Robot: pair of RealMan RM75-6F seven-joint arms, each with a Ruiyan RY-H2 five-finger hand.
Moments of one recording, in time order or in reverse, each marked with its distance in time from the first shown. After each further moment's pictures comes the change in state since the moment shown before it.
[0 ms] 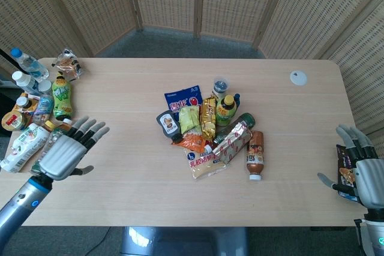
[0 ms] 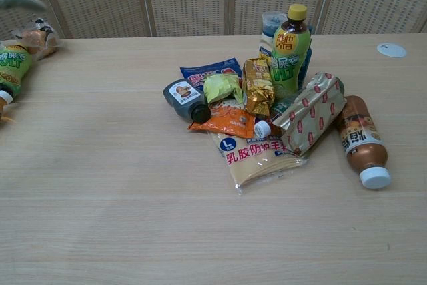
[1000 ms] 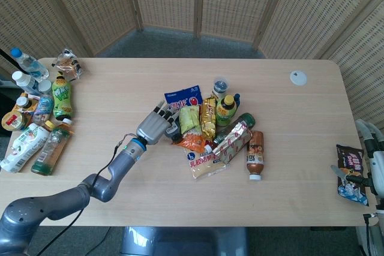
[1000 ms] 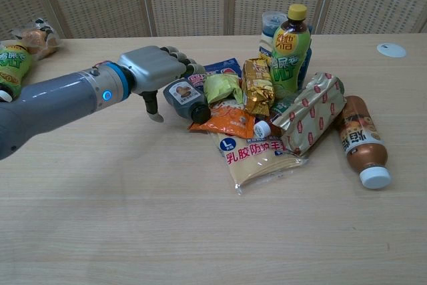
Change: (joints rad) left arm -0.510 -0.782 -0.176 0.744 -0.457 -0.450 0.436; right arm 0.018 0.005 0.043 0.083 0.159 -0.111 0.149
